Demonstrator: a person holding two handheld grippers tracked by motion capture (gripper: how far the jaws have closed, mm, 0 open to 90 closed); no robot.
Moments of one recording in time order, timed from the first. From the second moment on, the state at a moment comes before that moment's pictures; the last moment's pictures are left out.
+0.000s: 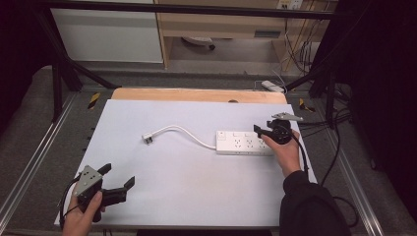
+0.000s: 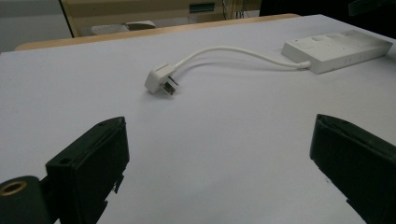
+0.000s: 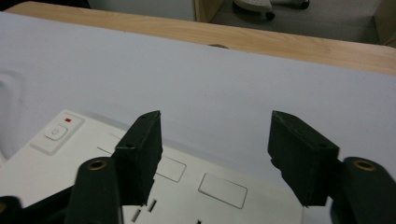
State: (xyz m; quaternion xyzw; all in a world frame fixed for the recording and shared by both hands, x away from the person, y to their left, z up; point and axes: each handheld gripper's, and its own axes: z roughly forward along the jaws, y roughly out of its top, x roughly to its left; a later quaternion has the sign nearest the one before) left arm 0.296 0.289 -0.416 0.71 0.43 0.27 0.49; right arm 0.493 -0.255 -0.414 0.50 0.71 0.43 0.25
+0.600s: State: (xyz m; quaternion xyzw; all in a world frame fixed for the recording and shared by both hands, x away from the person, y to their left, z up) left arm 0.296 0.289 -0.417 0.71 0.43 0.27 0.49; right arm 0.484 -0.242 -0.386 0.49 0.71 0.44 0.25
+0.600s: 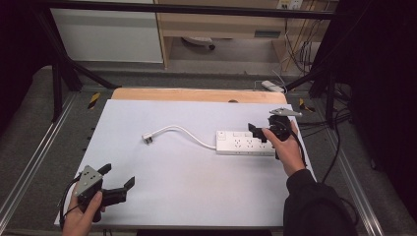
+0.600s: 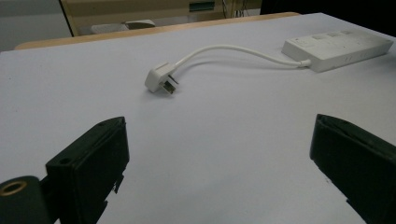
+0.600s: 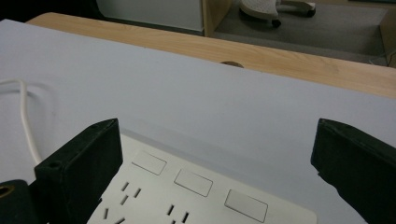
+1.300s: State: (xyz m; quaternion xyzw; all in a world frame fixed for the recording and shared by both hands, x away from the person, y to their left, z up) left arm 0.296 0.289 -0.417 0.71 0.43 0.27 0.49; right arm 0.438 -0.265 -0.352 0.45 0.69 0.51 0.27
